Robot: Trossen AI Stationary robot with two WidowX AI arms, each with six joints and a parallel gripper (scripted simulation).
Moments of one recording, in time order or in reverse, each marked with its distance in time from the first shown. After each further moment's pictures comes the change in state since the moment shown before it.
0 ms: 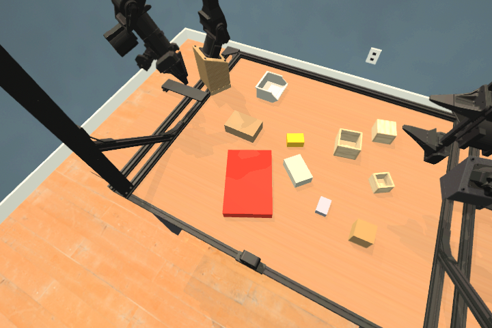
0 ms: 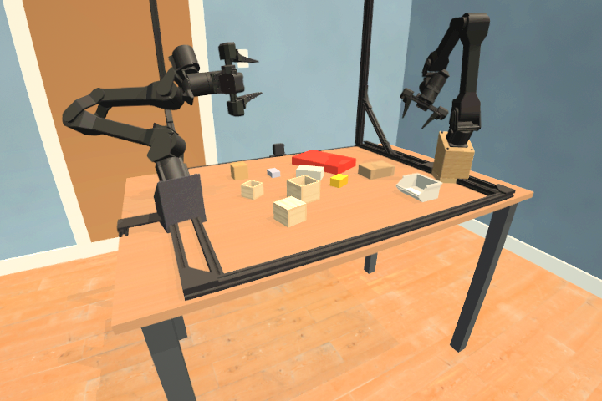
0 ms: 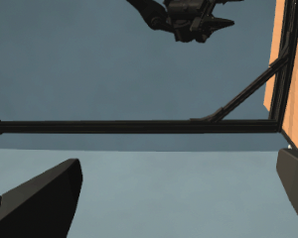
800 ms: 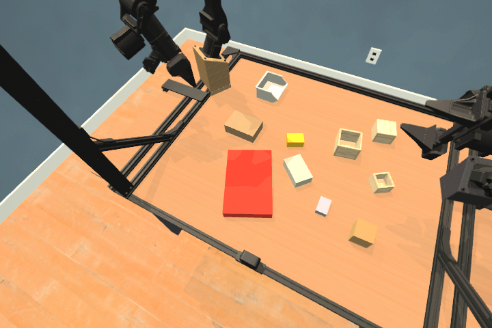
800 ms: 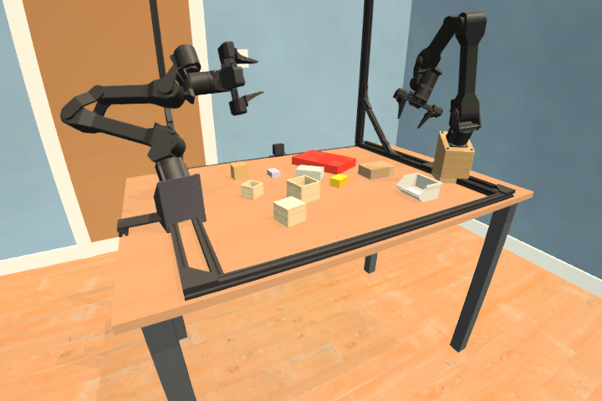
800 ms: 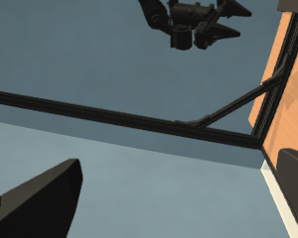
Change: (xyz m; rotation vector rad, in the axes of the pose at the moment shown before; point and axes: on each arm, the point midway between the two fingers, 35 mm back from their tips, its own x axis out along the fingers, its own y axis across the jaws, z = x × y) left arm 0.012 0.017 -0.012 -0.119 -0.021 -0.094; right arm 0.005 0.001 -0.007 -0.195 0.005 -0.006
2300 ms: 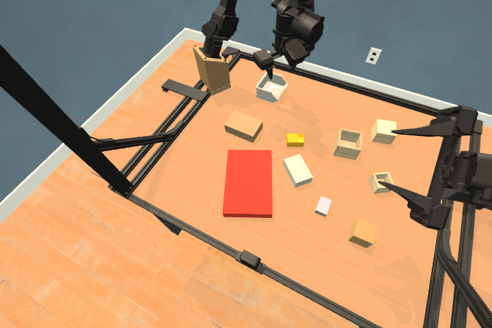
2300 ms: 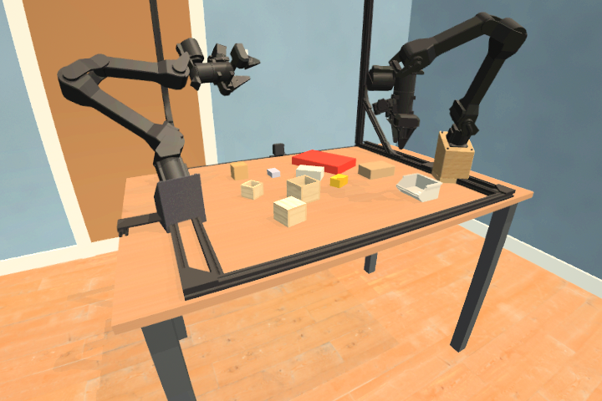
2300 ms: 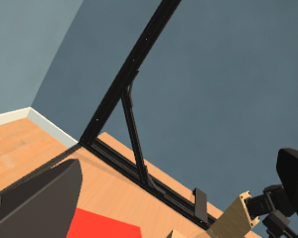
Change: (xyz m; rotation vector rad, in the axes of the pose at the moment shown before) left arm 0.141 0.057 -0.259 -1.576 0.066 -0.568; right arm 0.045 0.043 -0.117 -1.971 0.087 0.119
